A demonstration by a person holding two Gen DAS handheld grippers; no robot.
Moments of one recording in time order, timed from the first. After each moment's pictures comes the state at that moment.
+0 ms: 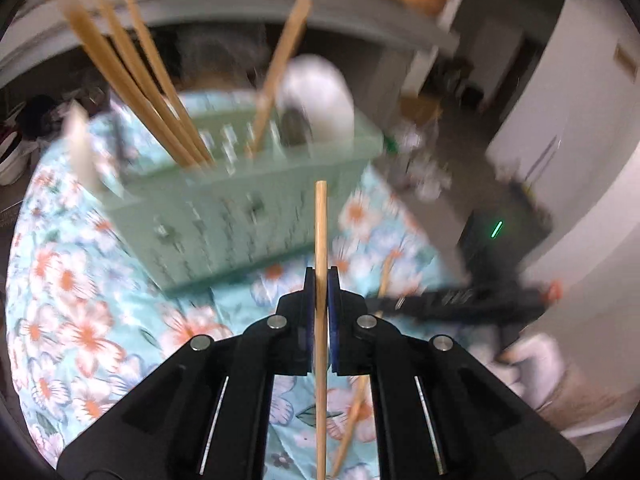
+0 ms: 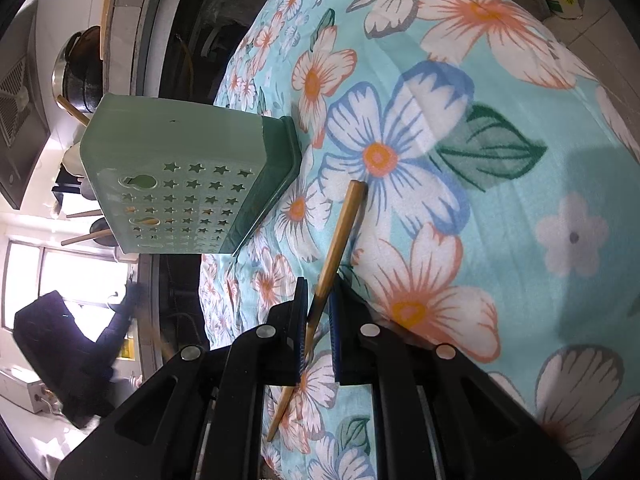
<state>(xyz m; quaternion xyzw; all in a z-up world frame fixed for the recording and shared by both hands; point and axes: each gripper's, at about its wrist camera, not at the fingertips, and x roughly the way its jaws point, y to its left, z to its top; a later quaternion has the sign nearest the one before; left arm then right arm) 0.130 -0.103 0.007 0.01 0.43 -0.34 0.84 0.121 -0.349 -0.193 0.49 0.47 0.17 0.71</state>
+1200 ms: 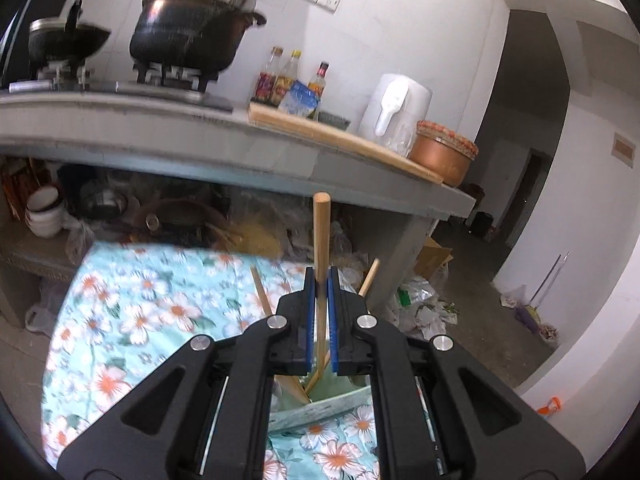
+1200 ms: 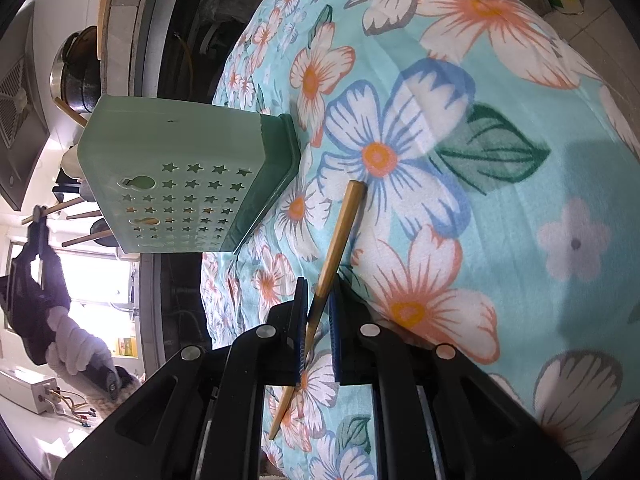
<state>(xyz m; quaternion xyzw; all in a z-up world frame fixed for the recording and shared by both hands) 0.183 -0.041 0.110 -0.10 0.25 -0.30 0.91 0.125 -0.350 -0.193 0.49 0.47 0.17 0.71</state>
